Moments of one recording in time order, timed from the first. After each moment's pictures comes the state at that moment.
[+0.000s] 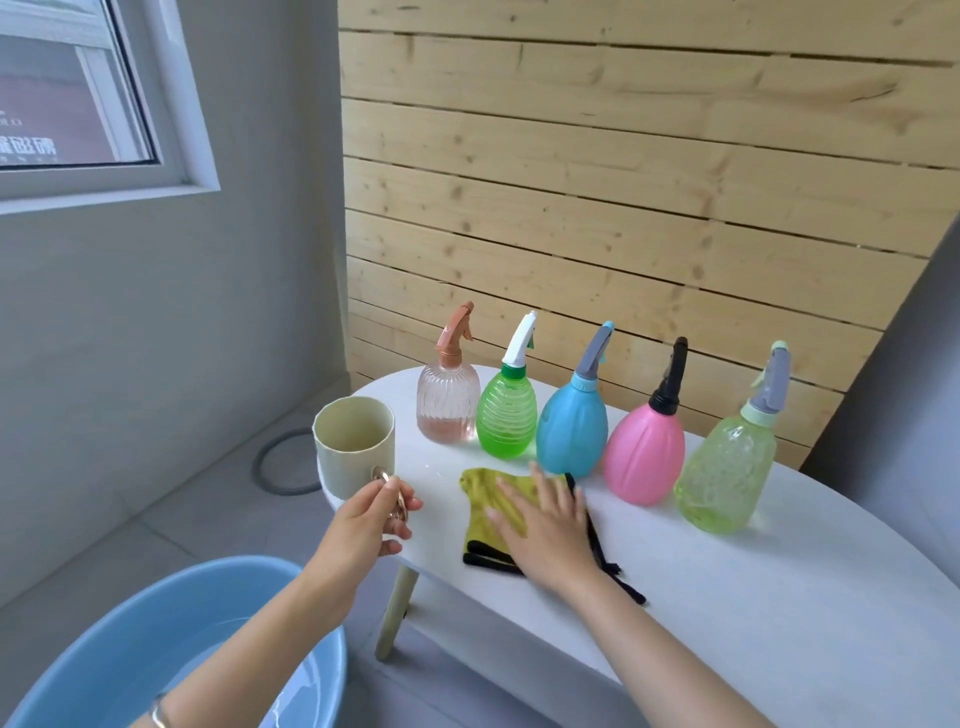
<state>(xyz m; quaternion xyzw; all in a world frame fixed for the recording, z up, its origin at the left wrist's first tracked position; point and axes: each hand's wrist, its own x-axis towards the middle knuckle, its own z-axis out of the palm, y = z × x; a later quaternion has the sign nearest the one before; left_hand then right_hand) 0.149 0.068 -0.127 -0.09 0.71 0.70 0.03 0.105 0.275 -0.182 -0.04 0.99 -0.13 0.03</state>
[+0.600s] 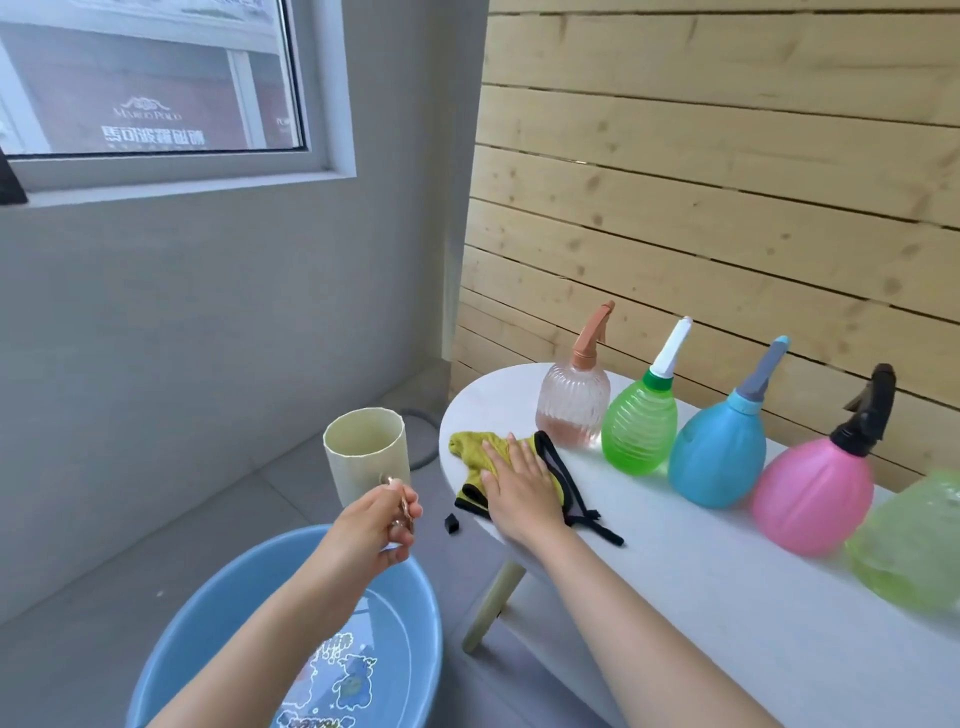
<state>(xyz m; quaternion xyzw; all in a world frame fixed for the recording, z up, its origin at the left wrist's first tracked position) 0.170 -0.031 -0.129 -0.22 0.63 0.74 0.03 0.052 0.125 -0.187 -0.15 0.98 -0.15 0.04</state>
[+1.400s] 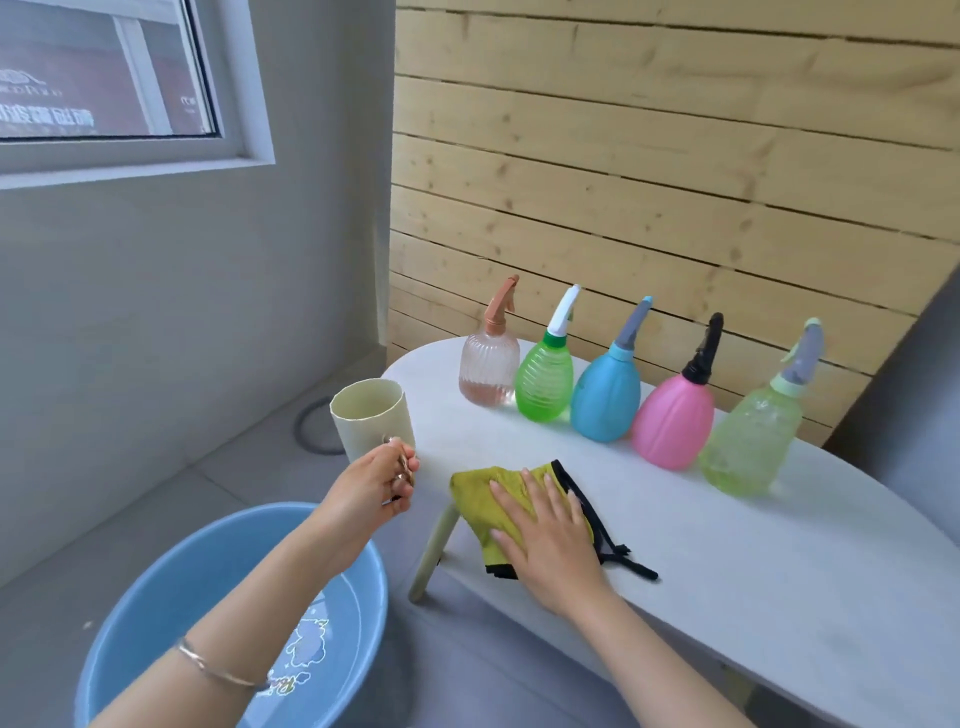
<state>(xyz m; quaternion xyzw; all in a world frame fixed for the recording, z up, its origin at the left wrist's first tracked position) 0.183 0.008 -0.117 -0.15 0.60 0.78 0.06 0.166 0.223 -0.205 -0.16 0.99 -0.04 0.00</state>
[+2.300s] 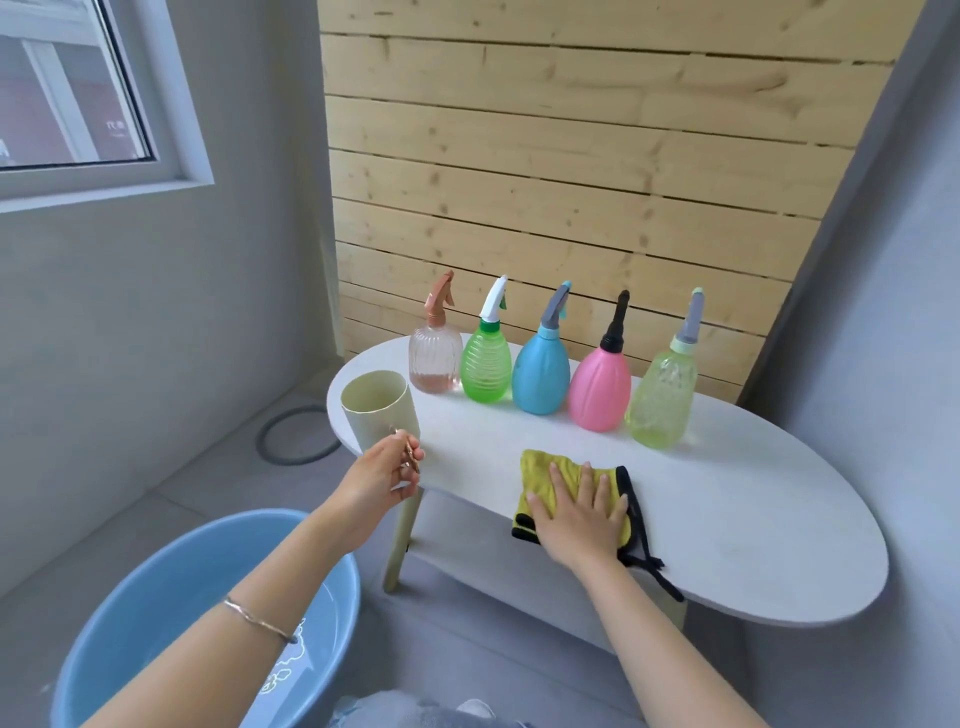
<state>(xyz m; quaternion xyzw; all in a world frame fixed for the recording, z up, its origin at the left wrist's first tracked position) 0.208 0.069 -0.127 -0.06 0.63 0.76 0.12 0.228 0.297 -0.181 0.15 0.98 -0.12 0.08</state>
